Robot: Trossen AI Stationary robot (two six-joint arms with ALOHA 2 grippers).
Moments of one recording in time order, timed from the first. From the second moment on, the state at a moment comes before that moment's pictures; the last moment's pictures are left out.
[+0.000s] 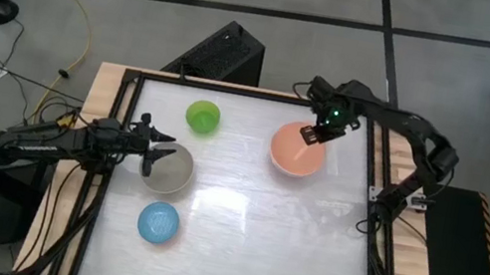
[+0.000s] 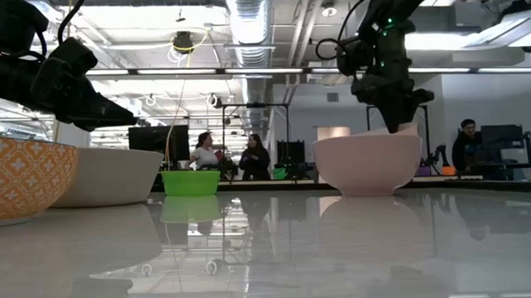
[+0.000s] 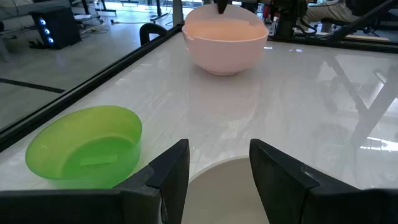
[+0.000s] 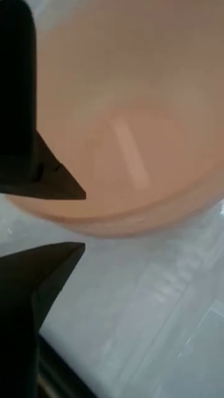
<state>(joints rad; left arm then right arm) 0.24 0.14 0.05 -0.07 -0.07 -0.04 -0.68 1.60 1.32 -1.26 -0.05 0.36</state>
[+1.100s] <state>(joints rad) 0.24 0.14 0.05 -0.07 -0.07 -0.04 -0.22 1.59 1.22 -1.25 0.75 0.92</state>
